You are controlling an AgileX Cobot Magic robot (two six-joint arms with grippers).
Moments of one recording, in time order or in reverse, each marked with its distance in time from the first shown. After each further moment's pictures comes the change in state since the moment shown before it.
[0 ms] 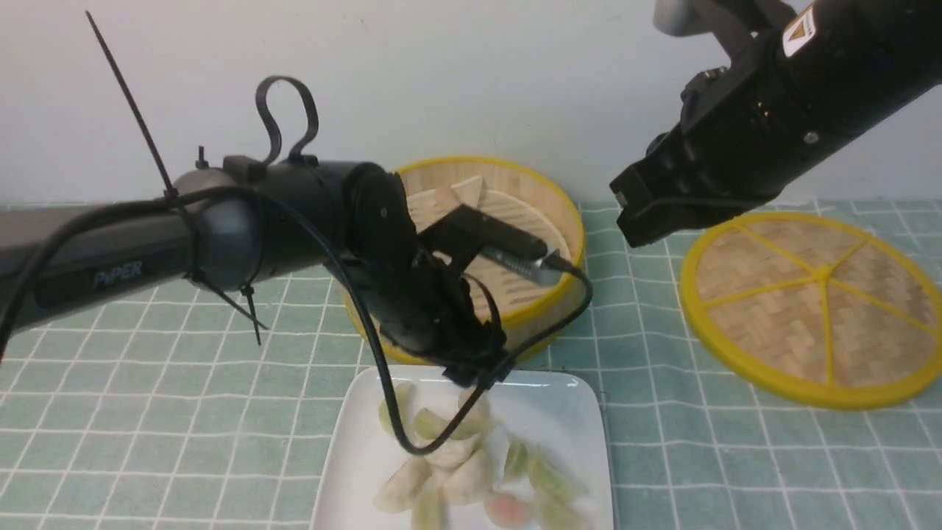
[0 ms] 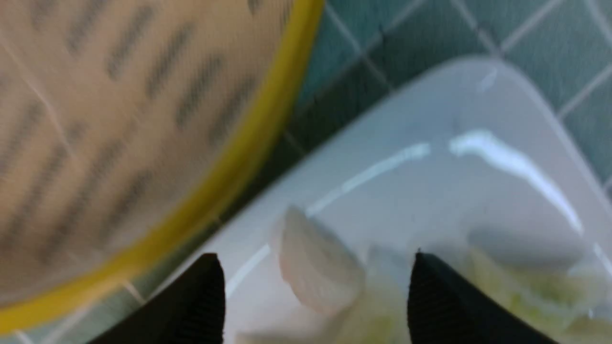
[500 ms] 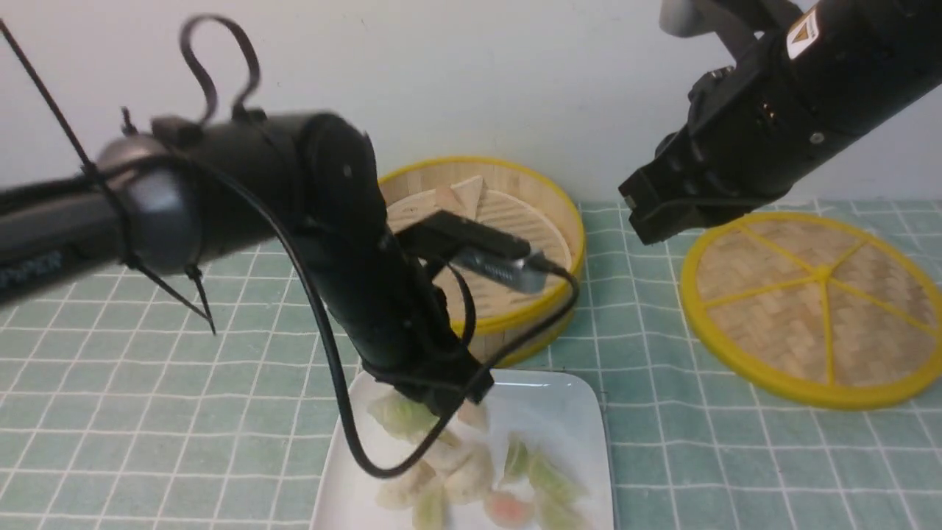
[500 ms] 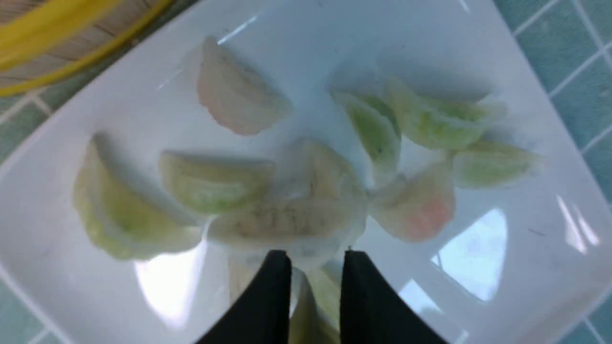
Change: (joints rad) right arm 0.000 0.000 0.000 -0.047 0.000 0.000; left arm -0.005 -0.073 0.099 -0.041 0.191 0.013
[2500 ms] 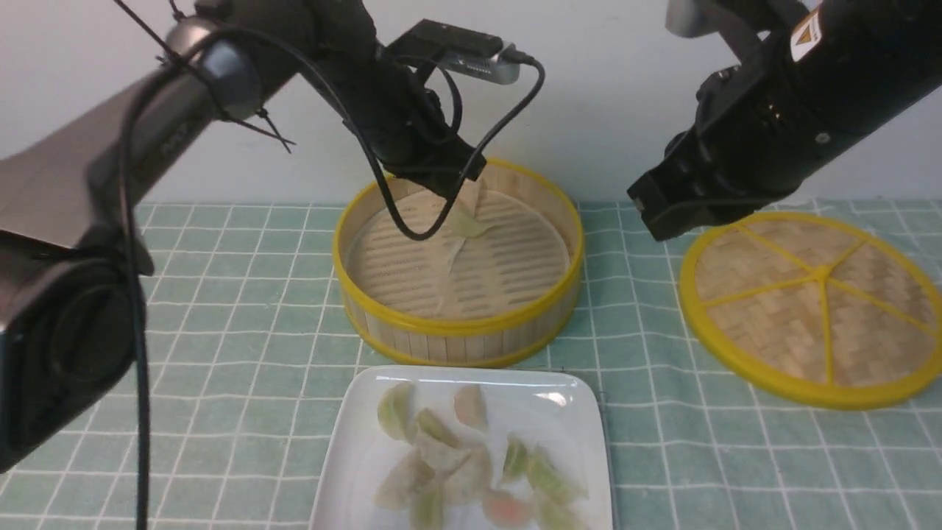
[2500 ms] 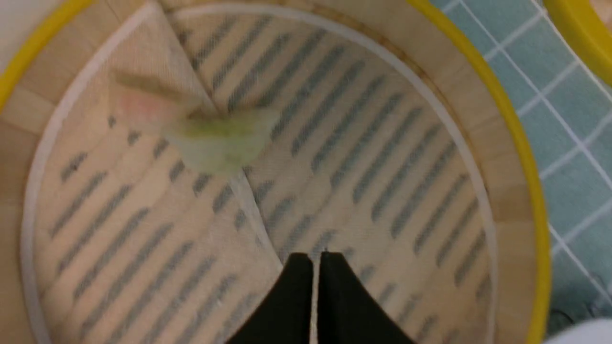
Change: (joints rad) right arm 0.000 0.001 0.000 -0.049 0.000 0.004; left arm 0.201 0.478 -0.918 -0.004 0.167 0.063
